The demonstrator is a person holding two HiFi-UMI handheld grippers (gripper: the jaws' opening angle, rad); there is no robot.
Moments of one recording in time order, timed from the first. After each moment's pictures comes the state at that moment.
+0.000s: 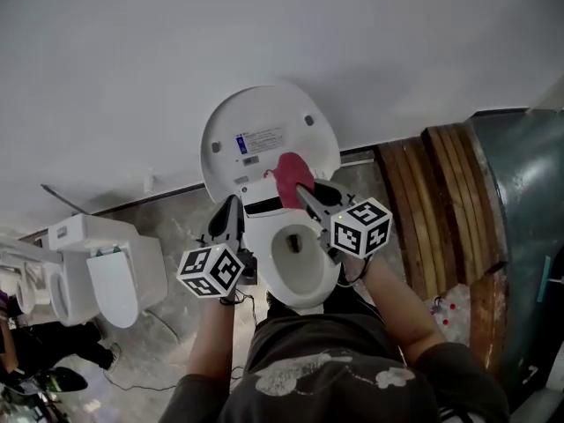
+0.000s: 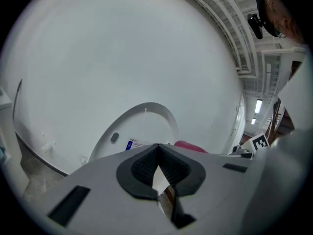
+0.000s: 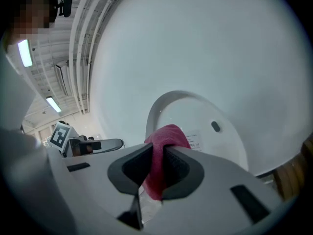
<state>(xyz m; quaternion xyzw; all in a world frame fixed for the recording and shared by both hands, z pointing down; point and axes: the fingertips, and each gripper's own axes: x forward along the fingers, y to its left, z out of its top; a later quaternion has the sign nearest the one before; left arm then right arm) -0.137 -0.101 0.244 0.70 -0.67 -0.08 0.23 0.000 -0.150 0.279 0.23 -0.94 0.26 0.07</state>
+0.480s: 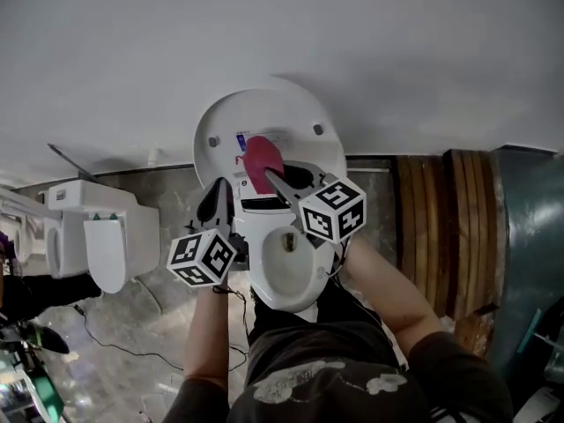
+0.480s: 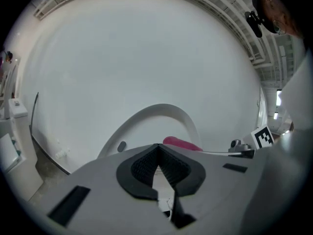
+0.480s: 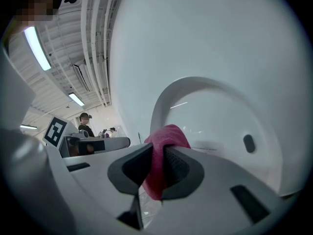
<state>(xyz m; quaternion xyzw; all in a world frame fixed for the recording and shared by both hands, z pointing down) -0.151 -0.147 0.247 0.63 -0.75 -0.07 0.19 -0.069 -0.201 0.282 0.09 -0.97 0.22 0.10</state>
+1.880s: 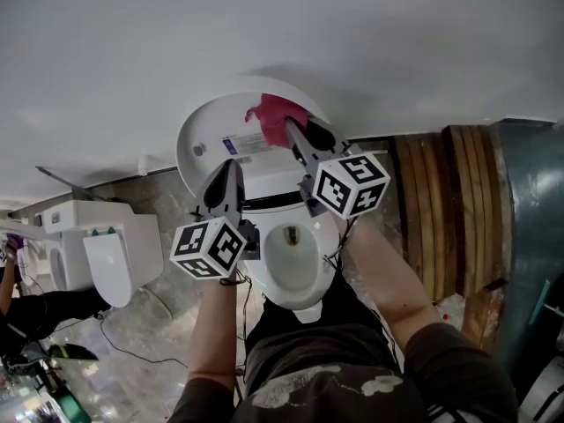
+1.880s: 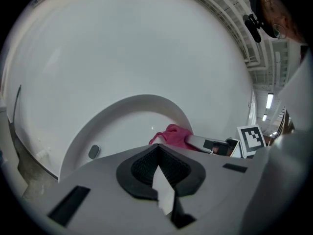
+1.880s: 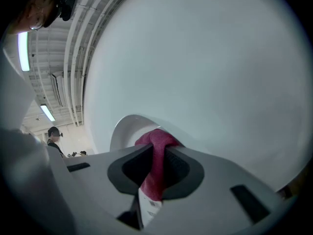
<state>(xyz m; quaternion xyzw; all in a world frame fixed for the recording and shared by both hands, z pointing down) -0.143 -0.214 0.248 0.67 -0.71 -0.08 0.21 -0.050 -0.312 0.262 0.26 -0.93 0.24 -0.01</state>
